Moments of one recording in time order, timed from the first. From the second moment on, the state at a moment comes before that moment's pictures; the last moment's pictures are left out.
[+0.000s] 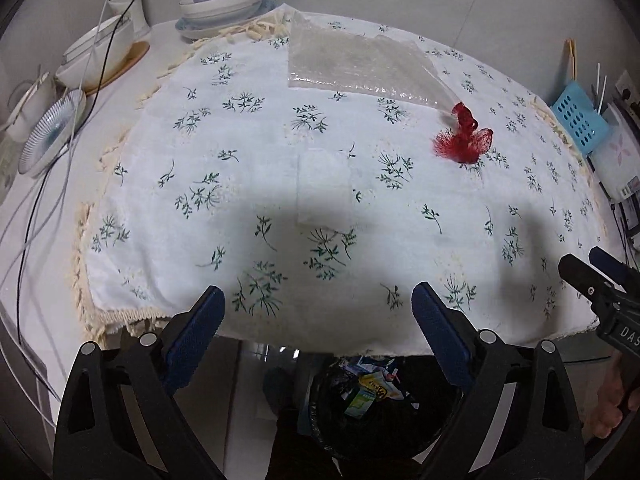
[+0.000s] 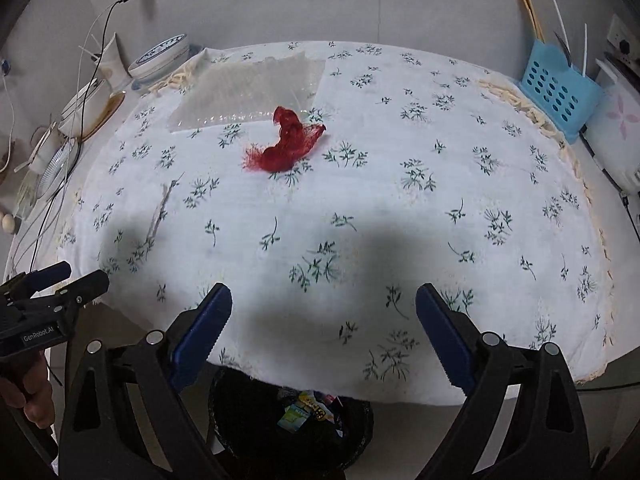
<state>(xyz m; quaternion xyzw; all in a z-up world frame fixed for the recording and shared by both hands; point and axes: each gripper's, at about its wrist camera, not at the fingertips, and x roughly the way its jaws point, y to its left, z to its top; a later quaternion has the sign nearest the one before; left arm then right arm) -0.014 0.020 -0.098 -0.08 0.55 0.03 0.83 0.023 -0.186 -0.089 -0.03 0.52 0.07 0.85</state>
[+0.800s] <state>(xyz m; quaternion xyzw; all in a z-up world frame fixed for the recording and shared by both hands) 0.097 0.032 -0.142 -0.06 0.63 0.04 0.77 0.182 -0.134 -0.136 0.02 0.61 0.06 0.79</state>
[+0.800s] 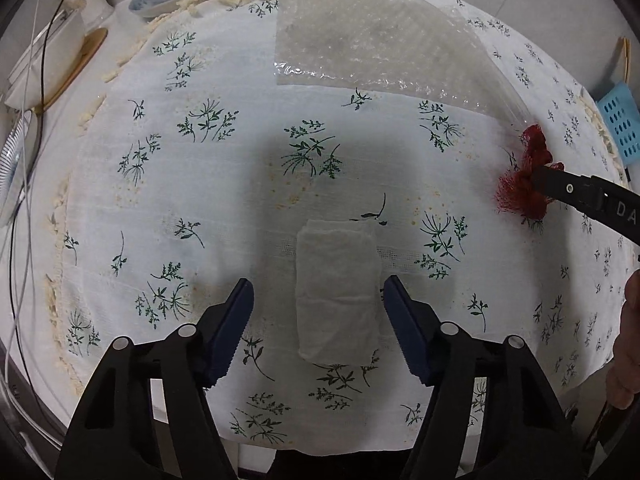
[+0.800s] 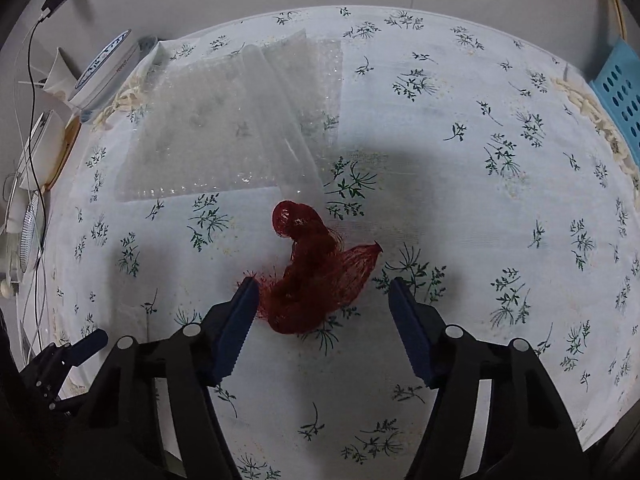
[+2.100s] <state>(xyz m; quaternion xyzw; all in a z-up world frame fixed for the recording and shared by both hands) 0.077 0.065 -0.118 -0.10 0.61 0.00 0.78 0.185 -0.119 -0.140 0.02 0.62 0.03 0.79</state>
